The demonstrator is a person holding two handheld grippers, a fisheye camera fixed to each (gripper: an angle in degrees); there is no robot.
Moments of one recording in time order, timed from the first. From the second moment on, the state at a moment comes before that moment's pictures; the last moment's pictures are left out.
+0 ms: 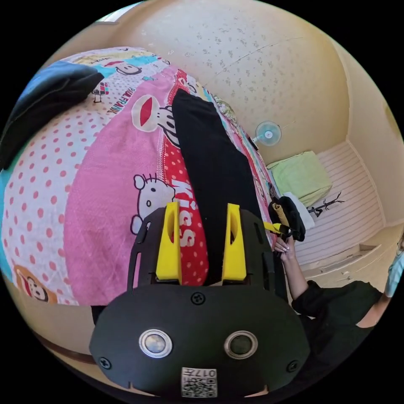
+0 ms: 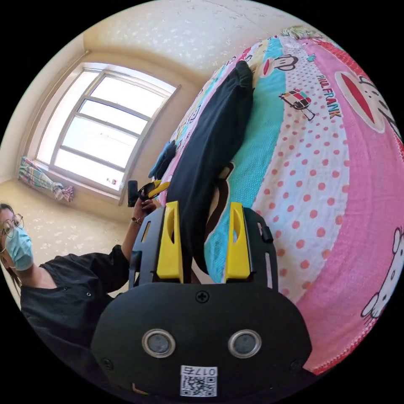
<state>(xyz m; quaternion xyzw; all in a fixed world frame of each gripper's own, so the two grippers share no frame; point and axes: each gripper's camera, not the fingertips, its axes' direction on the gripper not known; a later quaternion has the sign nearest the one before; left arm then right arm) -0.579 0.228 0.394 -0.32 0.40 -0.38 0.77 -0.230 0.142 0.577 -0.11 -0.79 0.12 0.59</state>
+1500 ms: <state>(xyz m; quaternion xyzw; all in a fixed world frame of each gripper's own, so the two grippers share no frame) -0.498 0.026 0.032 0.14 0.70 -0.19 0.67 0.016 0.194 0.115 0.29 -0.81 -0.05 0.51</state>
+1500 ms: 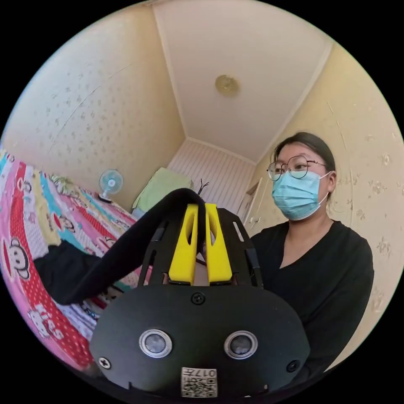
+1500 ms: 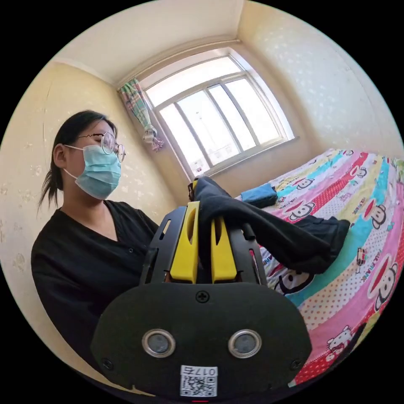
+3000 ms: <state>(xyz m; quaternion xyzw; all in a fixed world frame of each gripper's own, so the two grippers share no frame) -0.207 0.210 0.320 -0.34 0.55 -0.21 0.73 -0.183 0.188 0.379 -0.09 -0.76 0.10 0.63</state>
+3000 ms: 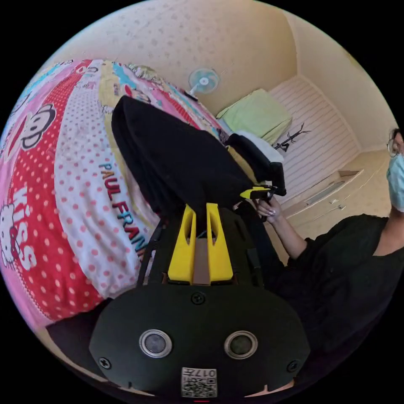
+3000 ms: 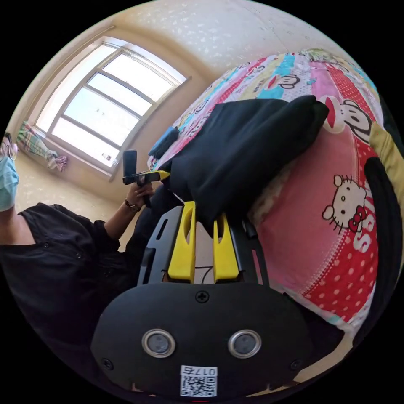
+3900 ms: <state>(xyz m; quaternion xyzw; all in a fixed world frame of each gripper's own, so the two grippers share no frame) -0.309 0.189 0.453 -0.37 0.48 -0.38 0.70 -0.184 0.155 0.569 -0.15 -0.84 0.26 0.46</state>
